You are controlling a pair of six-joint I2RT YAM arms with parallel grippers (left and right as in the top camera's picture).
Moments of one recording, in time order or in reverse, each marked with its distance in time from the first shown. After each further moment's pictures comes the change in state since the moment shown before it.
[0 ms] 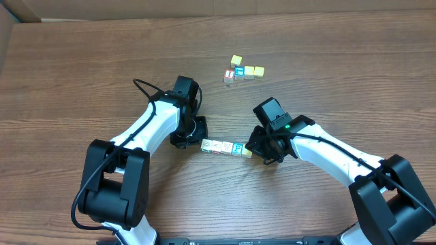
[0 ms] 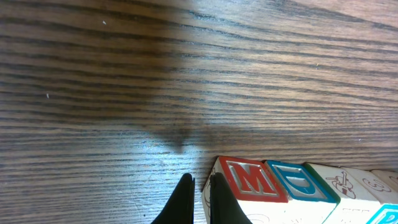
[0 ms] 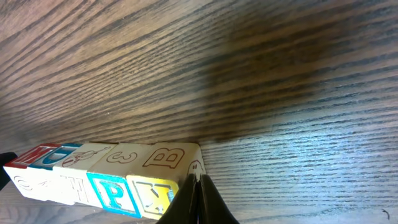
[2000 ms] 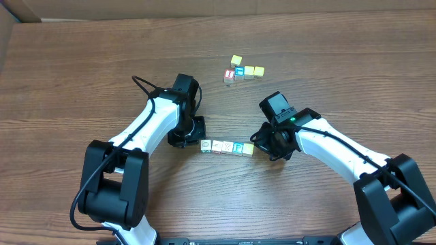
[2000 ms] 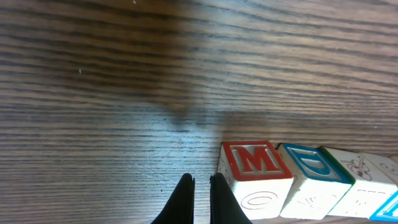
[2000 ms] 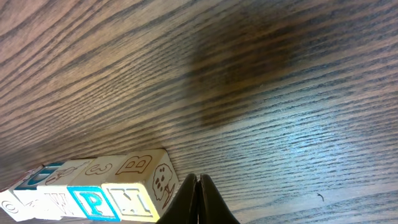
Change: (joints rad) left arm 0.000 0.000 0.043 -0.098 -0.038 0.000; right arm -0.050 0.000 0.048 -0.119 0.041 0.008
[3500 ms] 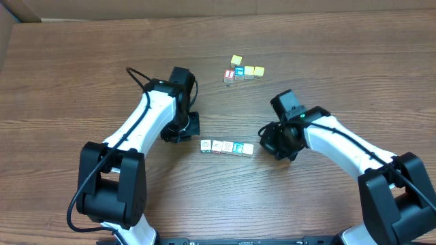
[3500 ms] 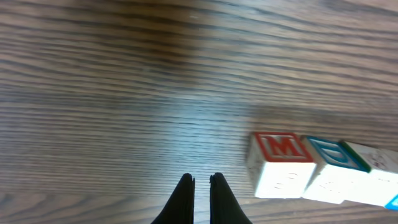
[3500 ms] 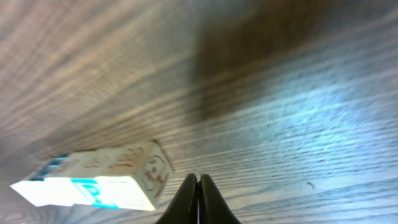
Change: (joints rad) left arm 0.031 0.000 0.094 -0.135 -0.083 0.034; right arm -0.085 0.000 -0.005 -0.025 -0.127 -0.027
